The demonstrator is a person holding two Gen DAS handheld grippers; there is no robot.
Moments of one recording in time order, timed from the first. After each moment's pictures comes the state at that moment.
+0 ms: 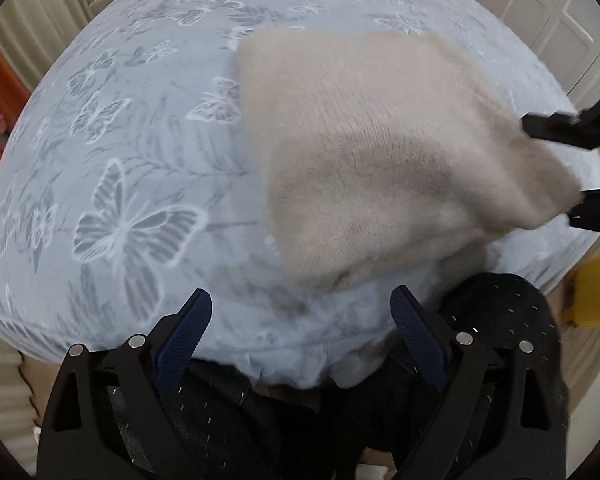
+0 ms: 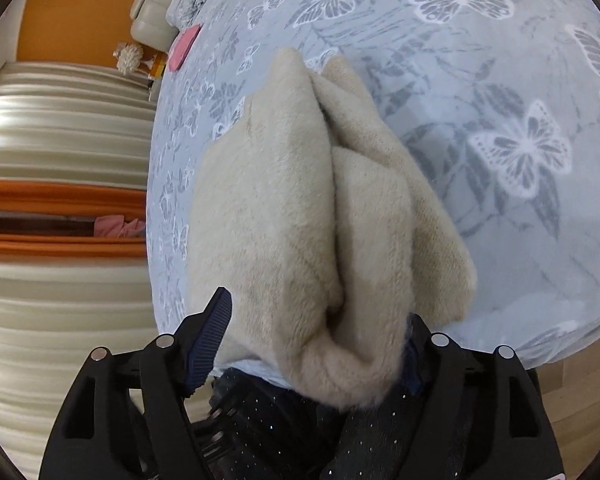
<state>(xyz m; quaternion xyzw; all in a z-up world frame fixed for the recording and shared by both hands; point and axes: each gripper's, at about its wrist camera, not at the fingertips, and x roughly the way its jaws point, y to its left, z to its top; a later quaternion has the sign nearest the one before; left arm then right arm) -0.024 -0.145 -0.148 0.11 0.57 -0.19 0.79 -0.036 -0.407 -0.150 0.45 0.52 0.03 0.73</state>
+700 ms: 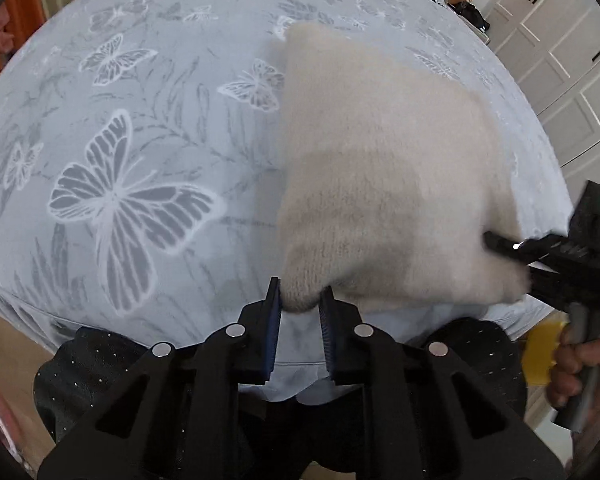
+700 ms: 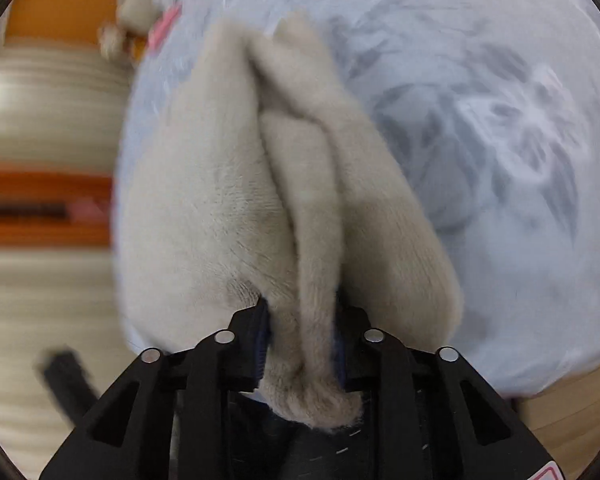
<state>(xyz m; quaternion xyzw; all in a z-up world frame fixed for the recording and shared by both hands) -0.006 -0.100 -0.158 -0.02 0.58 -0.18 0.79 -0.037 -0.413 -0.197 0.45 0.53 0.01 0.72</state>
